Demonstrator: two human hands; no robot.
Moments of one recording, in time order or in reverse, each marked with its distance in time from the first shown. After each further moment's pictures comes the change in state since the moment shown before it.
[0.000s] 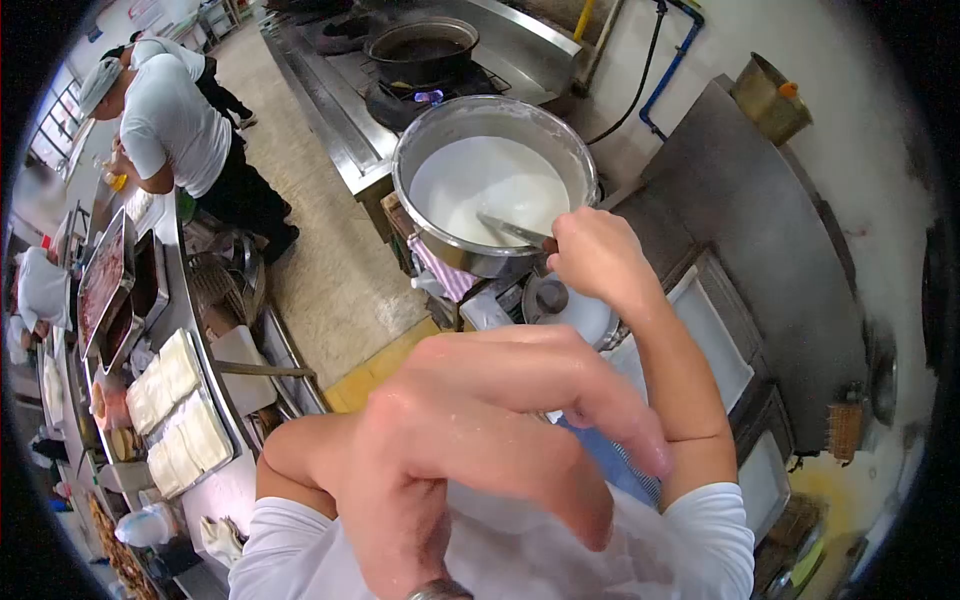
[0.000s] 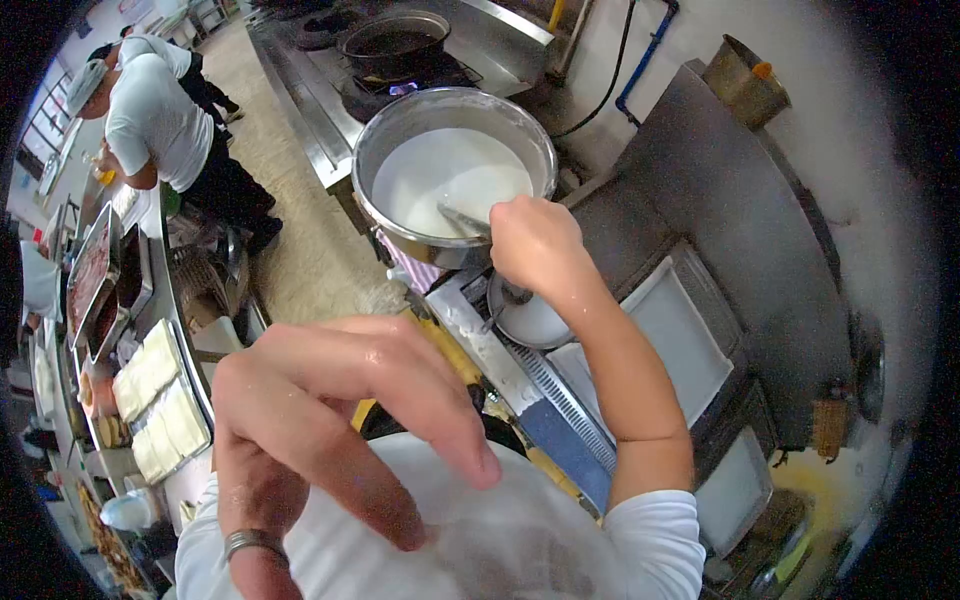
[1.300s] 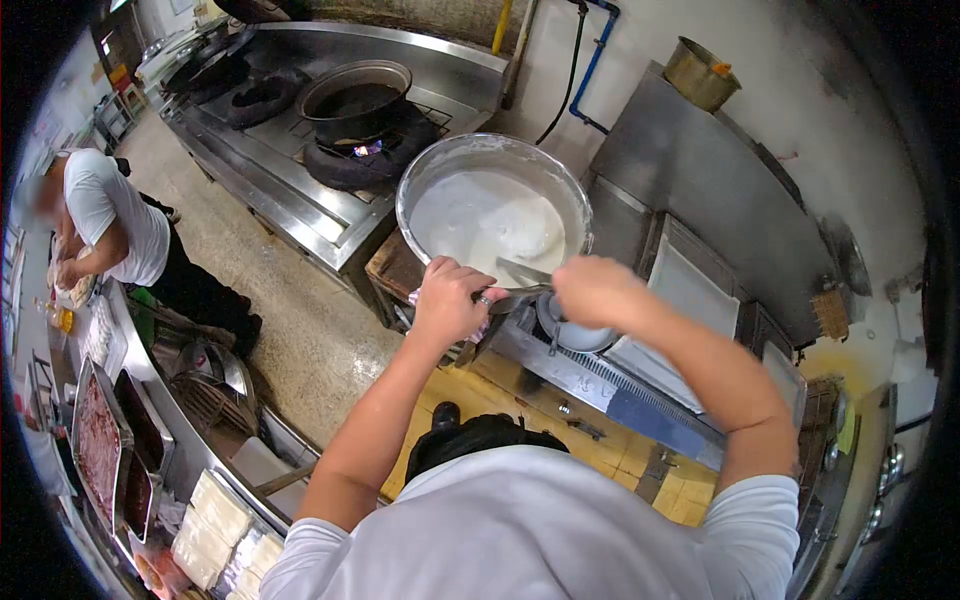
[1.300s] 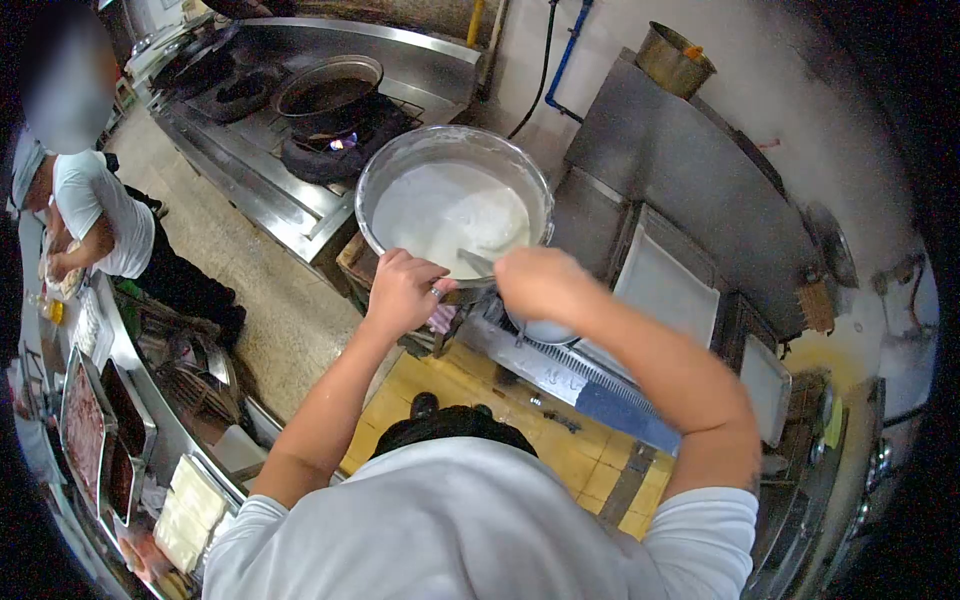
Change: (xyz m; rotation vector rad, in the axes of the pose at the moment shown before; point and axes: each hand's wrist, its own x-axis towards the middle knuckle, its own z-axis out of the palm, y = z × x) left_hand -0.128 -0.205 -0.220 1.083 -0.041 -0.258; right_hand 0.033 -0.099 -0.011 -0.020 -0.305 0.189
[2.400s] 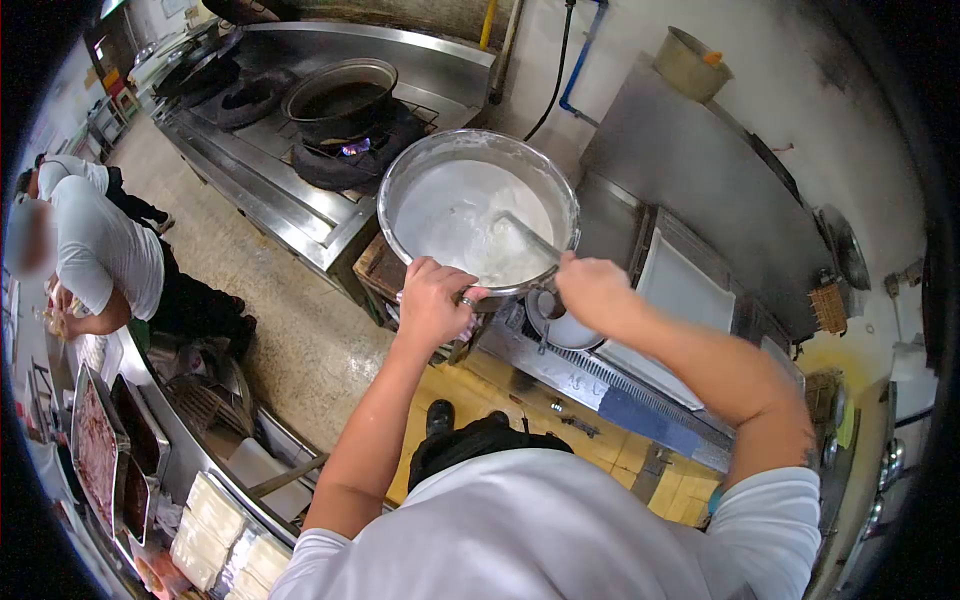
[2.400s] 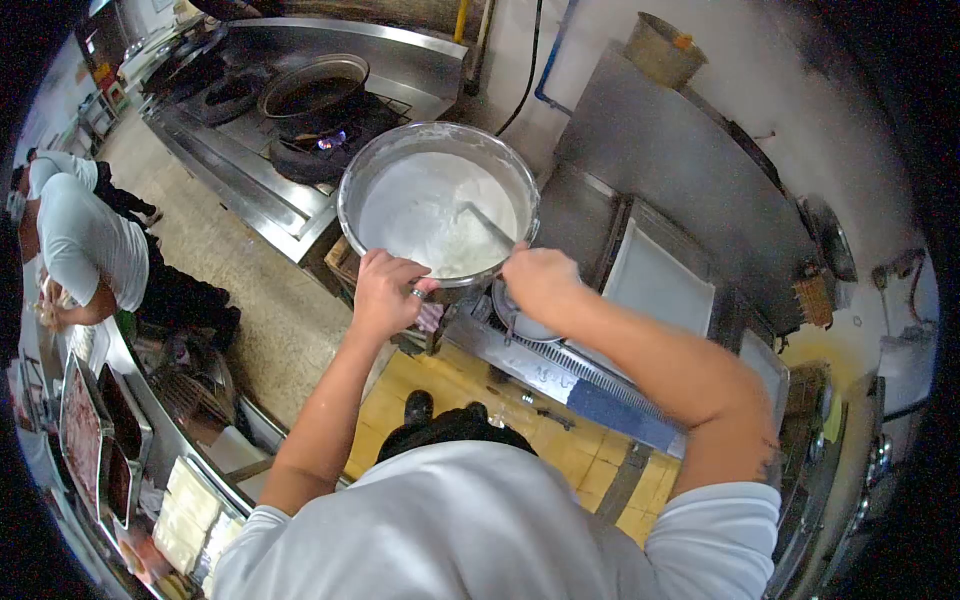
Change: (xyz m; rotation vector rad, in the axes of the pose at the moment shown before) left_hand -0.001 0.005 0.007 0.009 0.099 0.001; right_hand 0.011 0.035 0.052 -0.063 0.109 0.190
